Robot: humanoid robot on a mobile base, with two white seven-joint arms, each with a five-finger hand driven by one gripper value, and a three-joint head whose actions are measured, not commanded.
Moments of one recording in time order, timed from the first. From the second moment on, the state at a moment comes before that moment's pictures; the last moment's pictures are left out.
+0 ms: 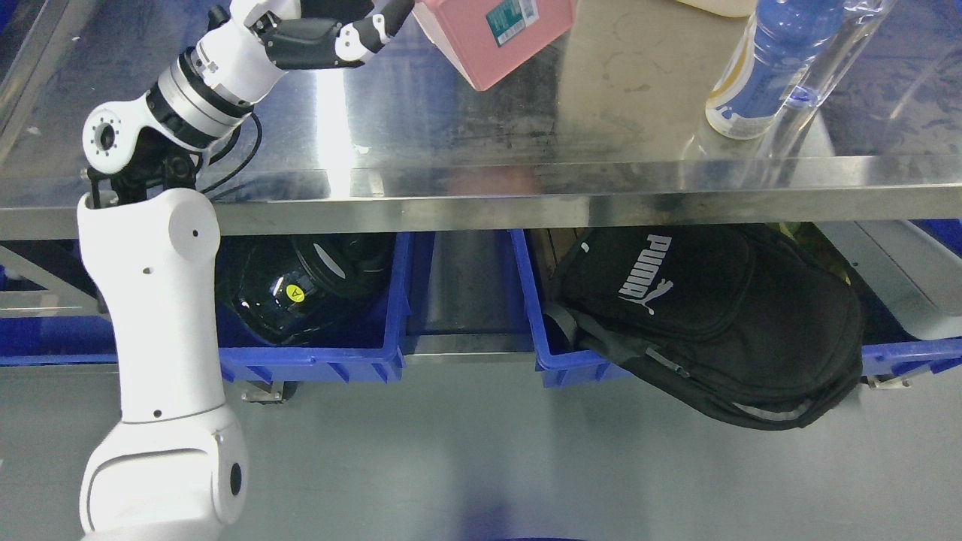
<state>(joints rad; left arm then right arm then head) -0.81 0.05 0.04 -1.37 0.48 -0.09 -1.00 0.00 0.00 -0.05 0.00 0.00 -0.05 0.00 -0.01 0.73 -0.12</state>
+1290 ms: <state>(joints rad) -0.20 0.00 -0.26 -1.65 0.56 -0.52 -0.59 0.00 0.00 -0.05 0.00 0.00 -0.05 0.00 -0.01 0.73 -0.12</state>
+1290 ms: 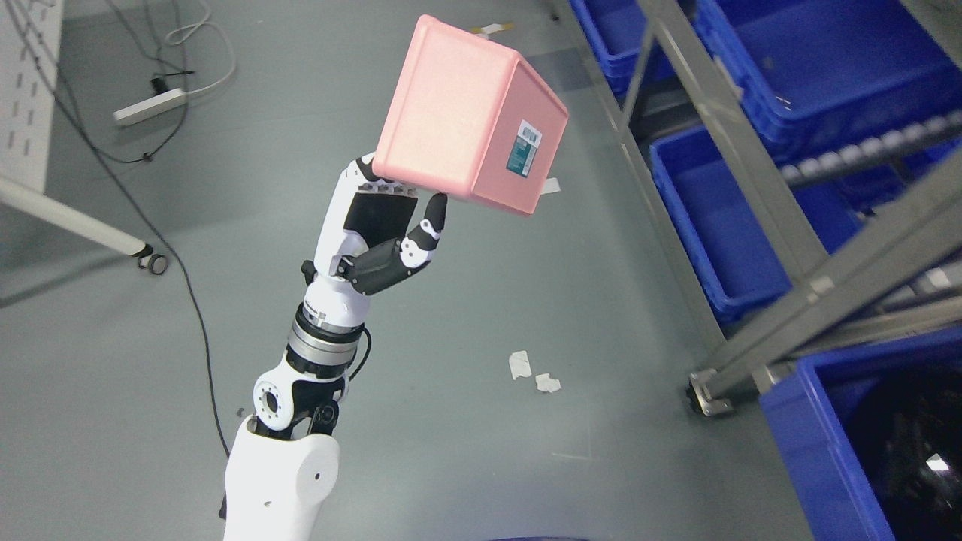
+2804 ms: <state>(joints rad) 0.06 0.00 -0.30 -1.67 0.56 -0.57 -0.62 0.00 0.00 -0.05 0.00 0.00 -0.06 0.00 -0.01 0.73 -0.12</state>
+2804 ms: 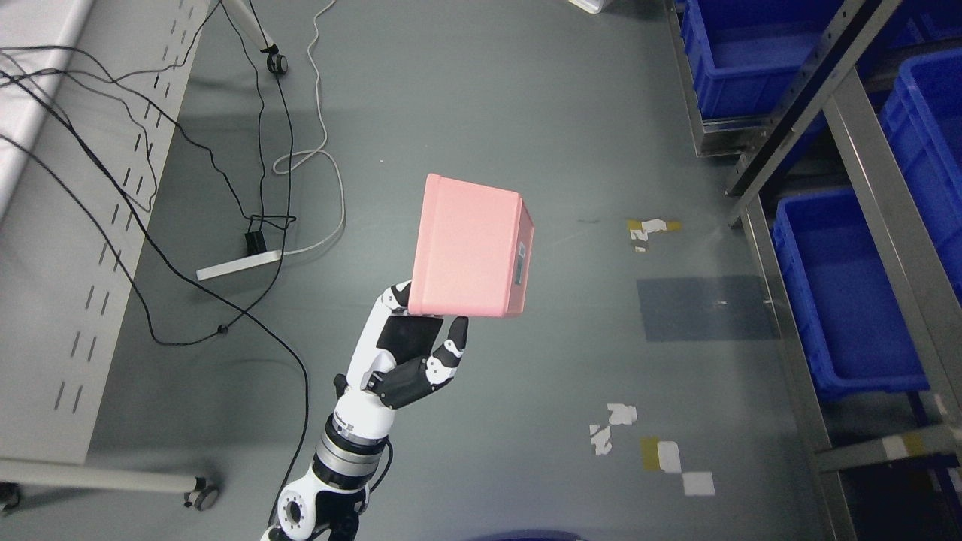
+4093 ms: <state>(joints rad) 0.11 0.00 -0.33 -1.56 0.46 -0.57 -0.81 0.00 0.00 -0.05 0.00 0.00 -0.05 0.00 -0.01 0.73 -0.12</state>
